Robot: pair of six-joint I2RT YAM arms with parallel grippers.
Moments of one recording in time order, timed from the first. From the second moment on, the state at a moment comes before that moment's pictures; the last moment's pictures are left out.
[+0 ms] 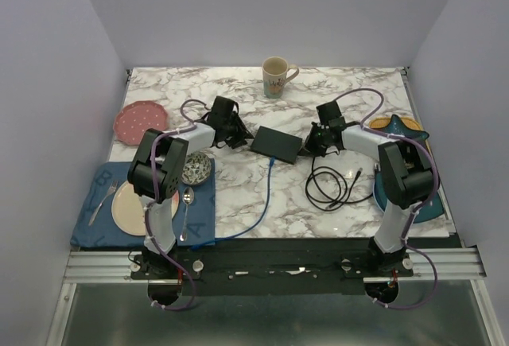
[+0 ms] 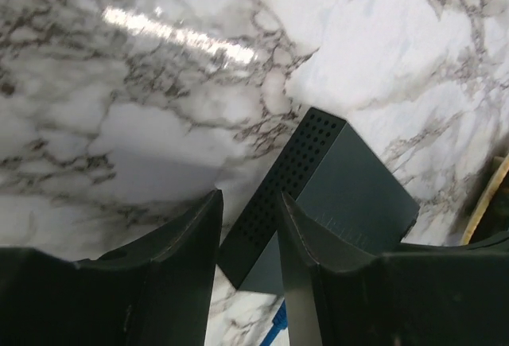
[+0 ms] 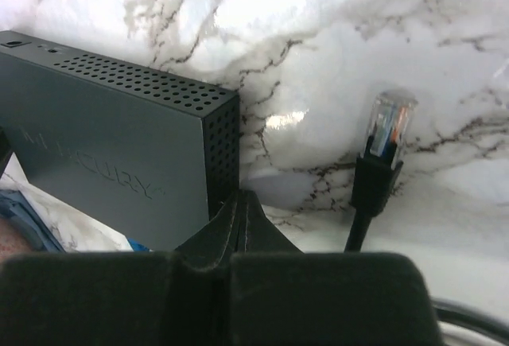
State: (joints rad) left arm -0.38 2.00 1.24 -0.07 0.18 -0.95; right arm 0.33 1.88 1.13 -0.26 -0.21 0.74
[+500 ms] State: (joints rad) left arm -0.37 1.68 0.90 0.13 0.27 -1.00; right arm 0.36 1.72 1.11 -0.12 -0.31 0.73
